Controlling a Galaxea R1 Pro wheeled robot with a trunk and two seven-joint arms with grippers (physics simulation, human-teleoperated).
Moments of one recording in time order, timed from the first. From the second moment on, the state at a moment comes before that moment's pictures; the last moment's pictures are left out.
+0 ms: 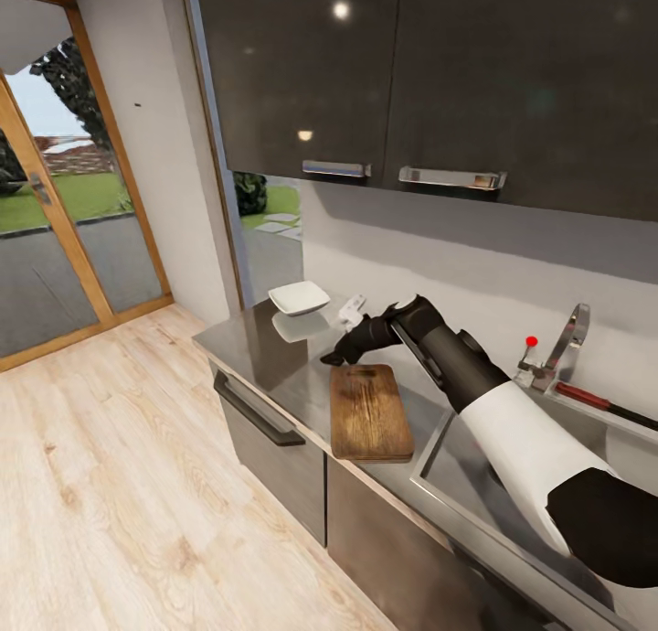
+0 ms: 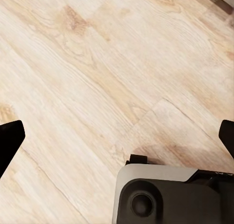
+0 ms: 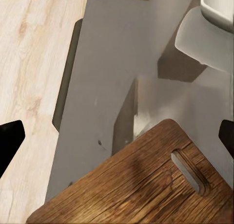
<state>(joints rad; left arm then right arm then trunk) -0.01 -0.01 0.02 -0.40 0.01 -0.35 0.17 -1.16 0.00 0.52 -0.97 0.19 0.75 0.79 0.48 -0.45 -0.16</state>
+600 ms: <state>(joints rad) -0.01 -0.01 0.02 -0.40 0.01 -0.35 0.17 -1.16 -0.09 0.51 -0.96 0.19 0.72 0.79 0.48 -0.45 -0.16</state>
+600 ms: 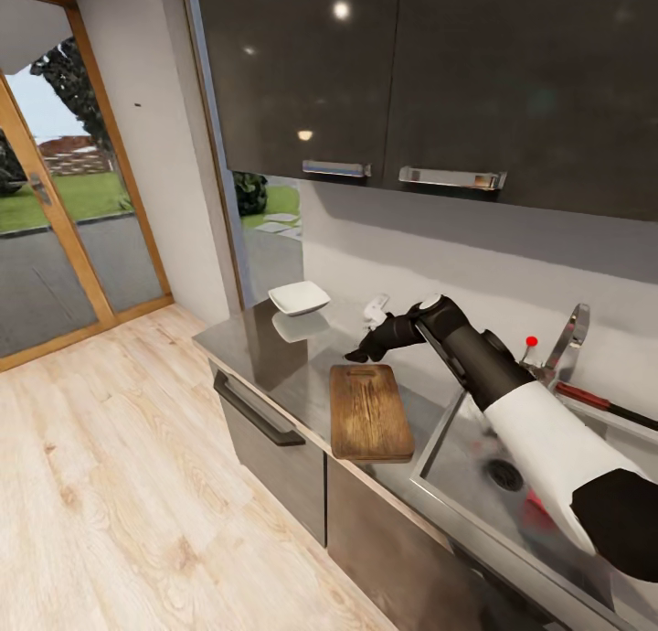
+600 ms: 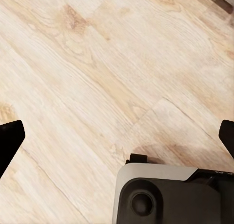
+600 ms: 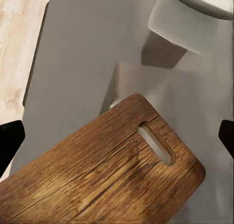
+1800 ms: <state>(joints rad) -0.01 -0.01 0.02 -0.40 0.01 -0.35 0.17 -1.16 -0.15 0.52 -0.95 0.18 0.72 0.85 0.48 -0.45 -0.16</state>
